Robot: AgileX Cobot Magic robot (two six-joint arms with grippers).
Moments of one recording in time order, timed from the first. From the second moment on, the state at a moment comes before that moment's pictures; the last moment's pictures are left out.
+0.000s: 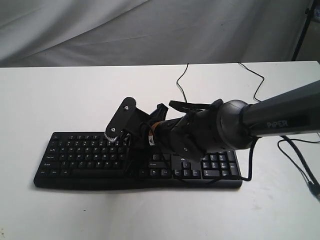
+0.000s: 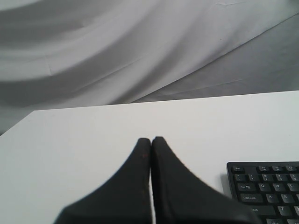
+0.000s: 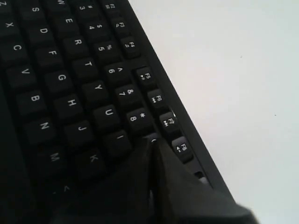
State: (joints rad) left arm 0.13 0.00 -0.01 0.03 0.19 0.09; right arm 0.49 2.07 -1.14 -0.17 -0.10 -0.27
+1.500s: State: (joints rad) left arm 0.13 0.00 -0.01 0.03 0.19 0.09; right arm 0.50 2.08 -1.14 -0.19 -0.12 -0.25
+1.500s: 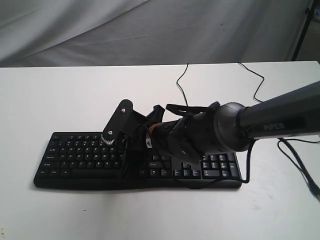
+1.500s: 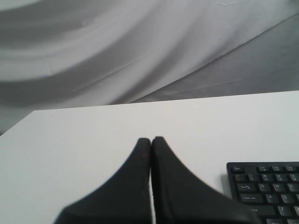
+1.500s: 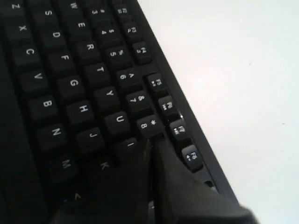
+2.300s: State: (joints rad) left arm 0.13 0.00 -0.01 0.03 0.19 0.09; right arm 0.50 1.58 -0.79 -0.17 -0.13 -0.23
